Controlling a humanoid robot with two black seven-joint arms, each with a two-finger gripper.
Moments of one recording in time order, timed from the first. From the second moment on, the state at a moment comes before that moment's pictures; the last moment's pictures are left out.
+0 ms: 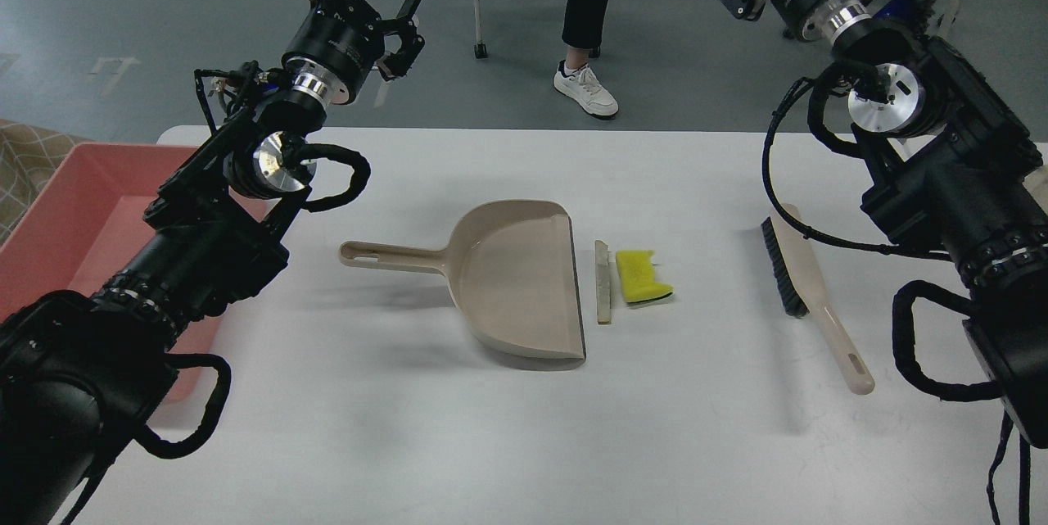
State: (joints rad) left arm -0.87 0.14 -1.04 -0.62 0.25 -0.32 -0.27; right arm 1.12 -0.05 1.14 0.38 -0.47 0.43 0.13
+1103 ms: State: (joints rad) left arm -0.88 0.15 -1.04 -0.61 0.23 -0.31 -0.30; right arm 1.10 -0.10 1.15 0.39 -0.47 0.43 0.13
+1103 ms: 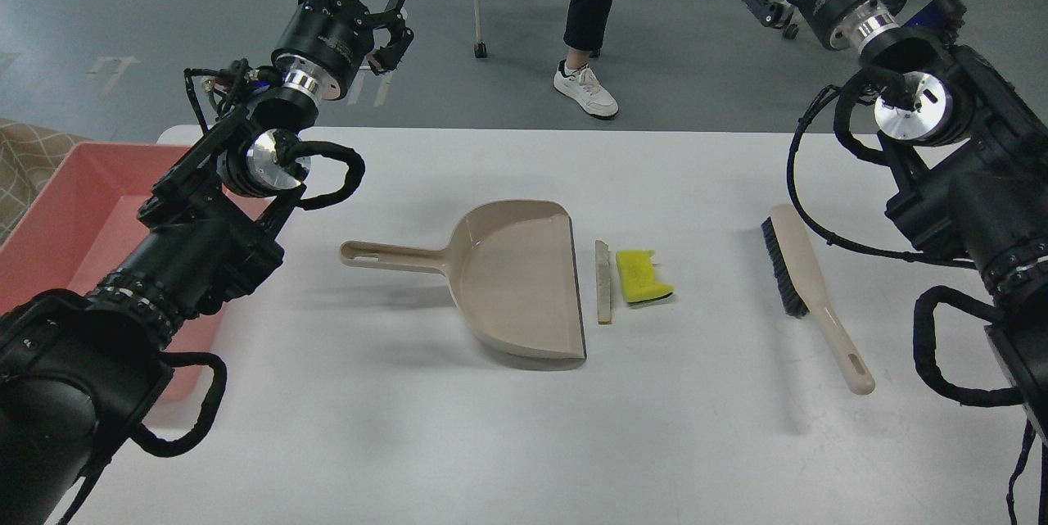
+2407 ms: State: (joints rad) left arm 0.15 0.59 -1.23 -1.75 0.20 -0.17 -0.19; right arm 1.01 -0.15 1.15 0.48 -0.47 0.43 0.18
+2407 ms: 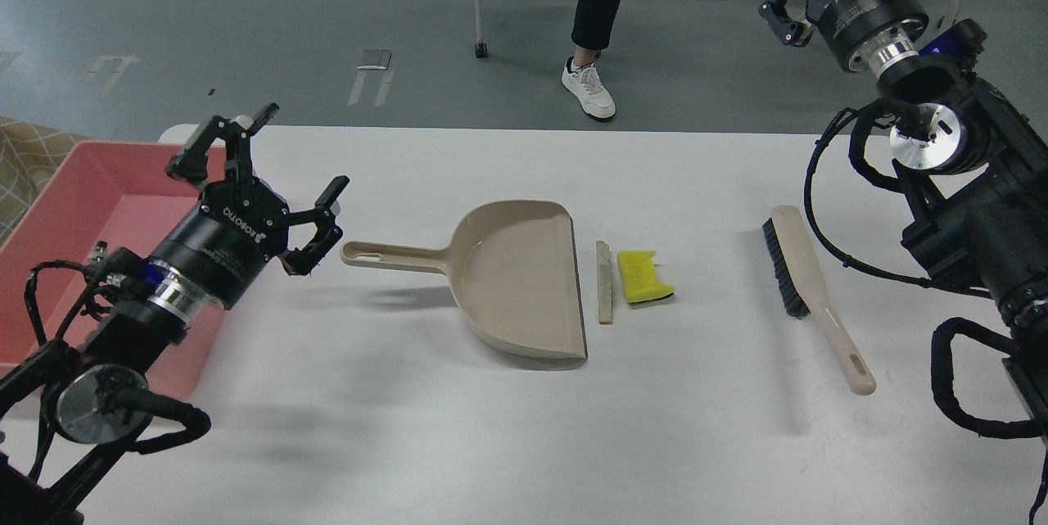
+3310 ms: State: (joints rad) left arm 0.20 0.41 -1.11 -1.62 1.07 0.09 -0.32; right arm 0.99 -0.17 1.15 0.49 -0.47 0.43 0.18
